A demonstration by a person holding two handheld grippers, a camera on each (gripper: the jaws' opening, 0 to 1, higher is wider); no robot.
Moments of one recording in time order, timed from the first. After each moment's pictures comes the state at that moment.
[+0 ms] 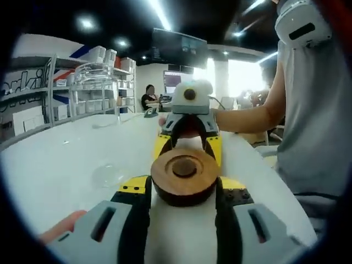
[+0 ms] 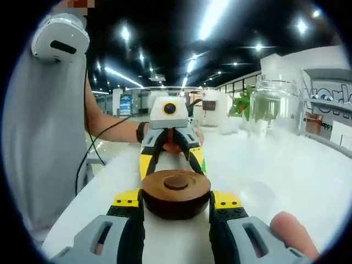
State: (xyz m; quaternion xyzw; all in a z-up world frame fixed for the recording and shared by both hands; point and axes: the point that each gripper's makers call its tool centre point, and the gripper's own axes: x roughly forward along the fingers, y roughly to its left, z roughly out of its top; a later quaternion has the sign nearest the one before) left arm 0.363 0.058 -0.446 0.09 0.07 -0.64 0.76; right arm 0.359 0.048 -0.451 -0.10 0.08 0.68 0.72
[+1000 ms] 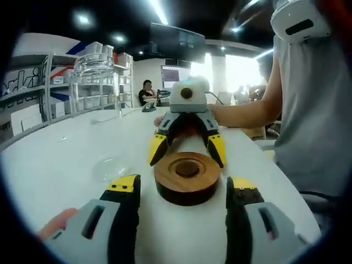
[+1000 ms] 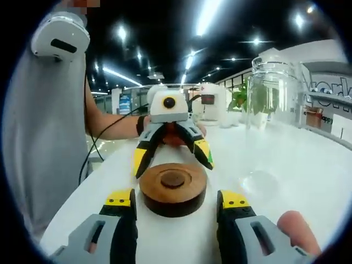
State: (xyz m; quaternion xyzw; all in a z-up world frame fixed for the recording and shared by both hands) left arm 0.362 0.069 -0.454 0.10 0.07 -0.64 0.75; right arm 0.357 0.046 -0.460 -0.09 0.10 0.68 0.72
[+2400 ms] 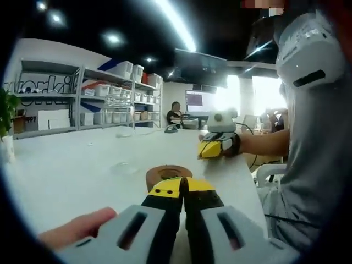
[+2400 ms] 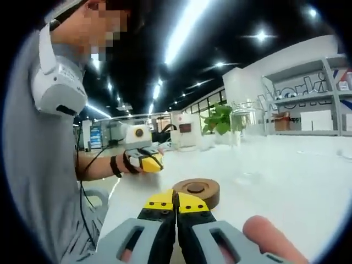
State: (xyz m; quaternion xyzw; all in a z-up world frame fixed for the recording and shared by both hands) left arm 0.318 0.107 -0.419 0.03 0.02 -0.55 0.83; right arm 0.314 0.010 -0.426 0.02 0.05 0.58 0.81
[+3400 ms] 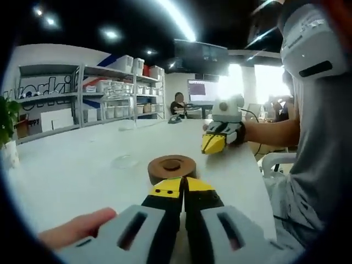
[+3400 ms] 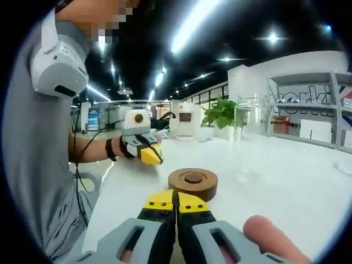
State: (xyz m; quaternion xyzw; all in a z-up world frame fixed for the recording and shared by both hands) left arm 0.320 0.105 -0.436 0.07 0.04 -0.54 0.84; right arm 0.316 0.012 -0.443 -0.05 0.05 0.57 0.82
